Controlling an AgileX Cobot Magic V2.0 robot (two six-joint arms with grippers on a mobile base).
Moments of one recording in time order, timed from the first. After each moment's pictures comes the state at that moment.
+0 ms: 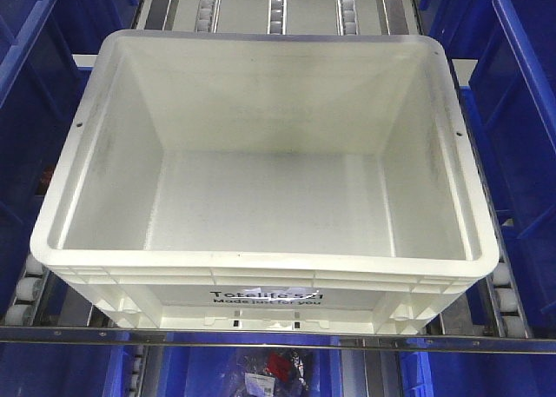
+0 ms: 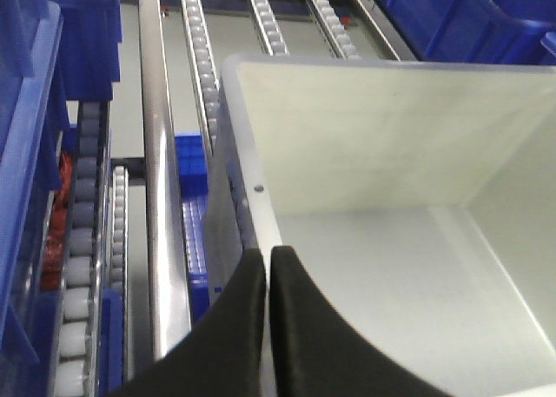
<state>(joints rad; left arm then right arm) -0.15 0.51 -0.70 -0.20 0.64 0.02 0.16 0.49 -0.74 0.13 0.81 0.05</state>
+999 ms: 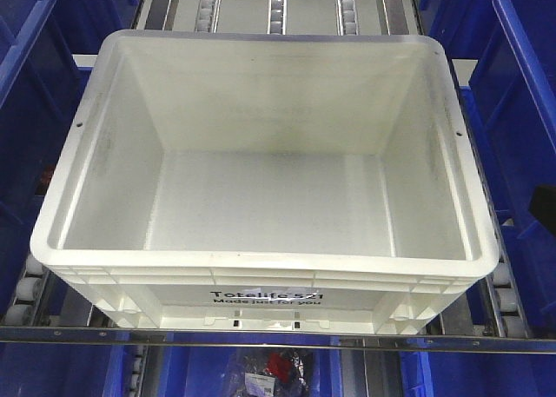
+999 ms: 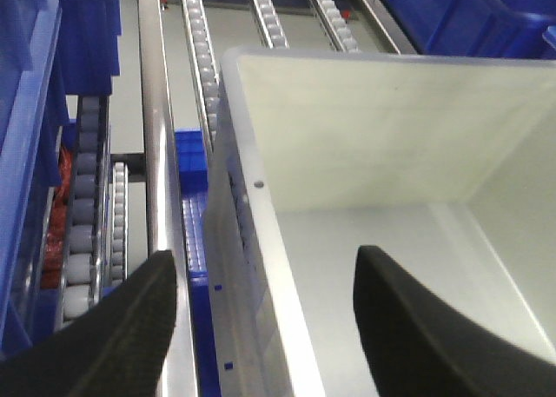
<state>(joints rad) -0.15 0.51 -0.70 -0.20 0.62 0.02 0.16 0.49 -0.74 0.21 0.79 -0.06</state>
